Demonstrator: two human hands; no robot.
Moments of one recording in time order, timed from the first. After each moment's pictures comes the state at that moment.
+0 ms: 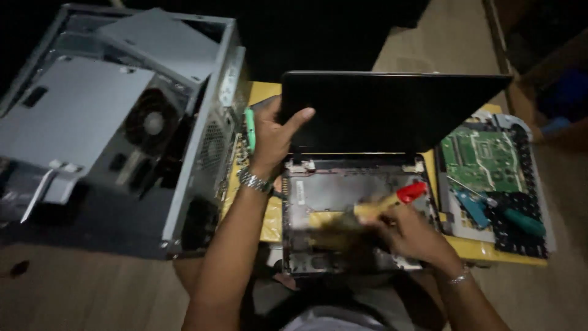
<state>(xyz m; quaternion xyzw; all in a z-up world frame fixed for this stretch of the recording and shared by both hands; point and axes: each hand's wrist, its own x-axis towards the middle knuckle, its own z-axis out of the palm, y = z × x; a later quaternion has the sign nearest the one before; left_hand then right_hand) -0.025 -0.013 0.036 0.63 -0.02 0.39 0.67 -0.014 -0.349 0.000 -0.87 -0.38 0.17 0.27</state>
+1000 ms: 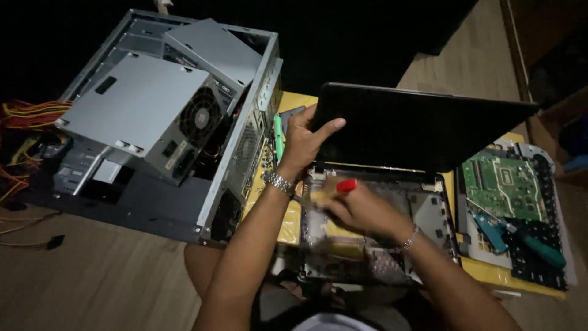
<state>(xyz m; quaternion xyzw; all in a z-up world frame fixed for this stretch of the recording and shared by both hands) -0.027 -0.020 0.044 0.59 -0.02 0.37 0.72 -0.014 -0.207 0.045 -0.73 -0.60 0.14 0.30</state>
